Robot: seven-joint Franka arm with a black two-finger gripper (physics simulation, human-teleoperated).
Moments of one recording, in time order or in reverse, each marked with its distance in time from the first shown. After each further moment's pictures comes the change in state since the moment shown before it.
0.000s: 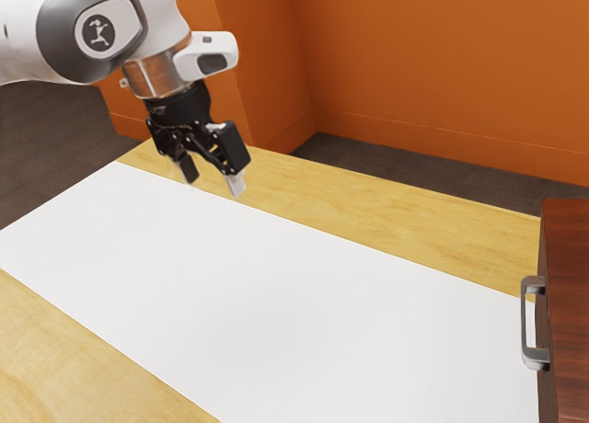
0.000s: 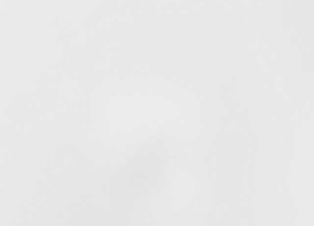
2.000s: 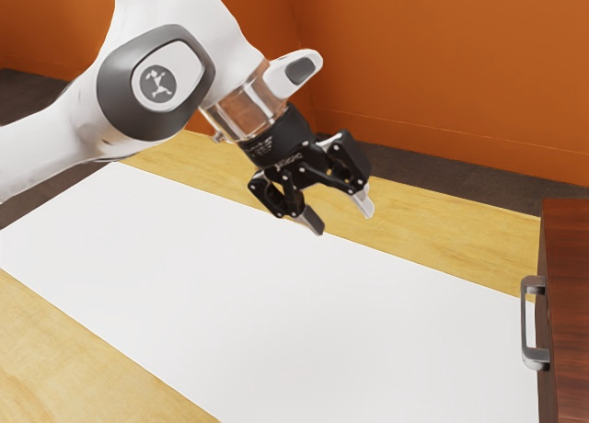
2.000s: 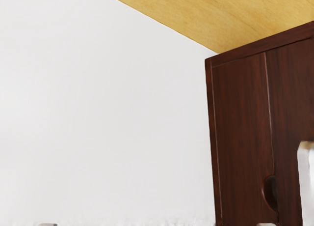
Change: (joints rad) arm 0.070 -0.041 -0.254 -0.202 -0.368 0.325 -0.431
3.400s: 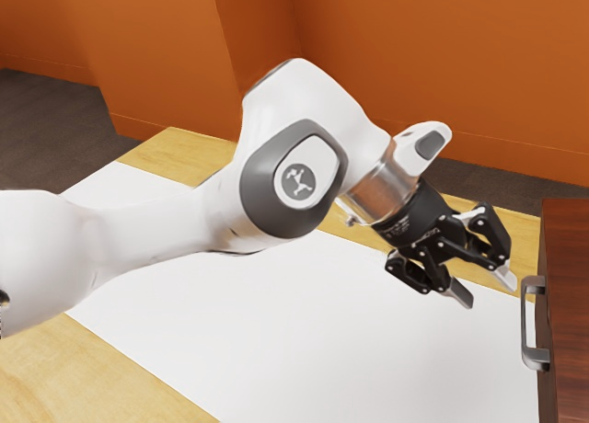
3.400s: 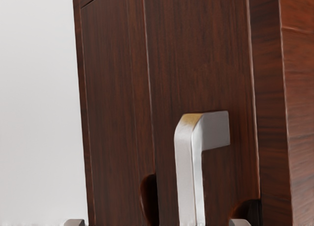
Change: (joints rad) arm -0.026 0.161 -0.195 -0.058 -0.209 0.332 -0.003
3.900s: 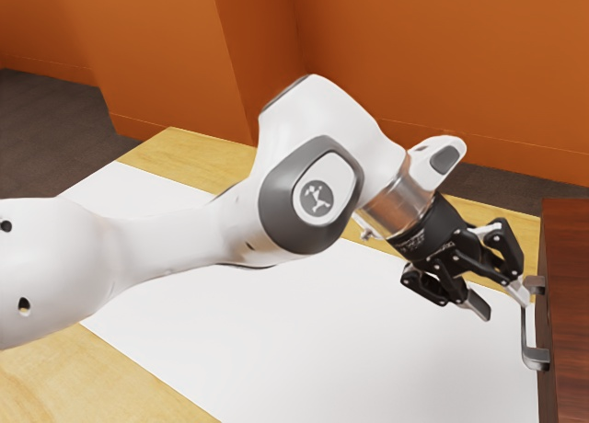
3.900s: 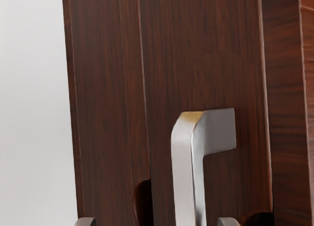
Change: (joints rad) arm -0.013 0.028 -0.010 -0.009 -0.011 0.041 0.004
